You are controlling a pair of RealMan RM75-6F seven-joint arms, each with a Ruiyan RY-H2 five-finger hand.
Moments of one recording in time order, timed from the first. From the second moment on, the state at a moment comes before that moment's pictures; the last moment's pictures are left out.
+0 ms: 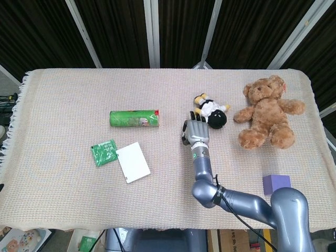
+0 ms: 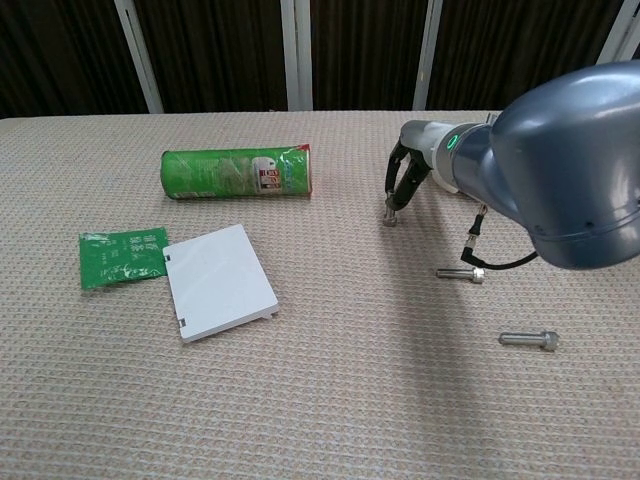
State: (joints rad) left arm 0.06 -1.05 -0.12 -1.68 1.44 1.68 -0.04; right arm 1.06 -1.82 0.50 -1.31 -0.23 1.11 -0.84
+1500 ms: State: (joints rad) left arm 0.06 -1.06 -0.12 -1.68 1.44 1.67 -0.03; right arm 0.76 -1.57 0.25 -1.94 -0.68 1.37 -0.66
